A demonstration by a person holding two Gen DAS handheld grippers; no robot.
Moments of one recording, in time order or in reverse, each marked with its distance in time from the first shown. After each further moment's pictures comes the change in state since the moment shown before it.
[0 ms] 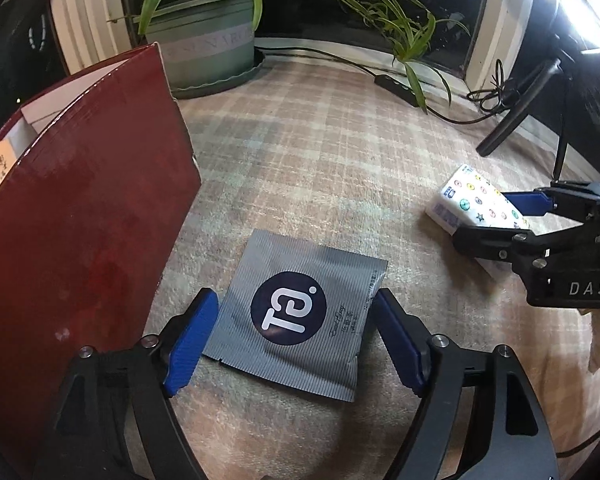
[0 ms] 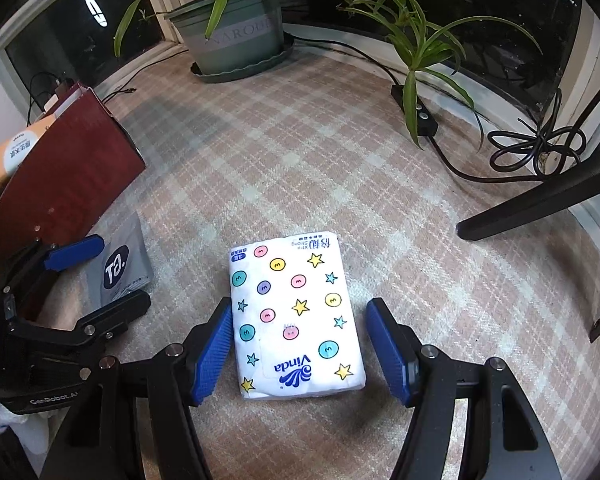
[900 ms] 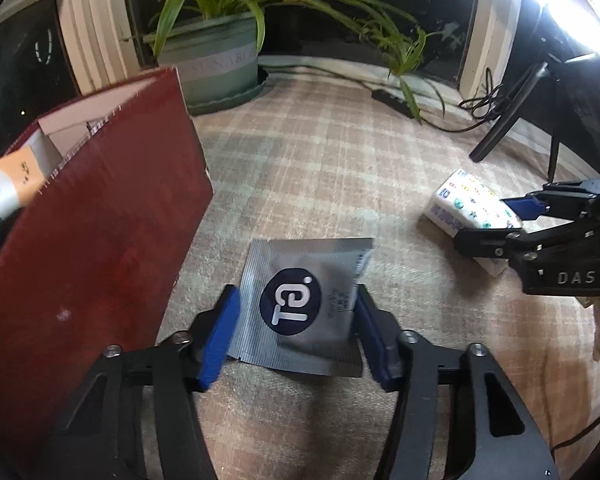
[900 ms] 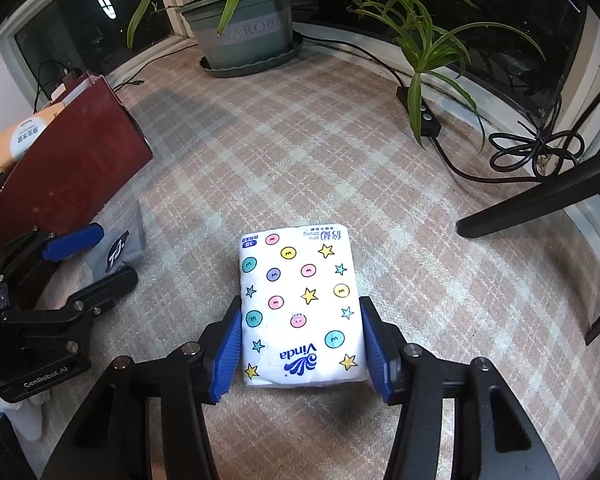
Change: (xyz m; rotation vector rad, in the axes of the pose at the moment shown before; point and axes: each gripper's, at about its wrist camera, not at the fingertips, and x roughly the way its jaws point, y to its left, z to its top) left arm -0.021 -0.002 -0.007 0.014 -0.064 0.017; right arm -0.004 0.003 -0.006 -0.033 0.002 0.000
